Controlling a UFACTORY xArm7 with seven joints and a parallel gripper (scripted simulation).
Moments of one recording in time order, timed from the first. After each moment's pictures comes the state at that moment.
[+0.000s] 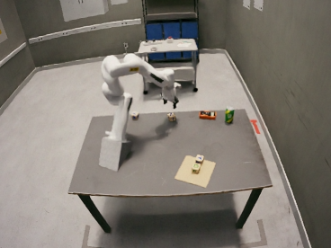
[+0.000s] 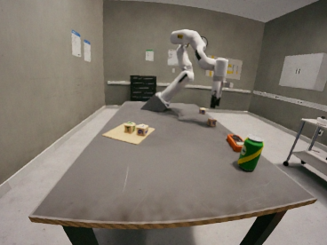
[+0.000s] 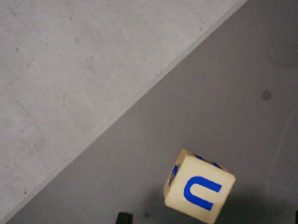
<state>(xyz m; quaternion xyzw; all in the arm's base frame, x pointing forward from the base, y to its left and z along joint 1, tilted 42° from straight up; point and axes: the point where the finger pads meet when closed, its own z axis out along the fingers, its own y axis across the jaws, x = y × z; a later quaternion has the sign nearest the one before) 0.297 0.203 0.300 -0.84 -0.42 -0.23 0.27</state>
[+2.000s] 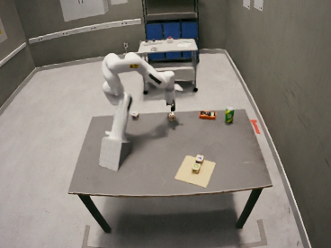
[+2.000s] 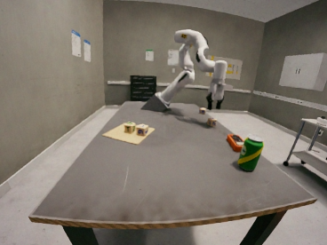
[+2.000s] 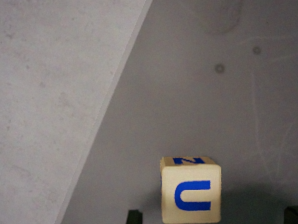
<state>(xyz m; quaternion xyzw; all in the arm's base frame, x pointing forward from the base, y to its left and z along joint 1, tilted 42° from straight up) 0.304 0.207 0.286 -0.91 -0.22 -0.17 0.31</state>
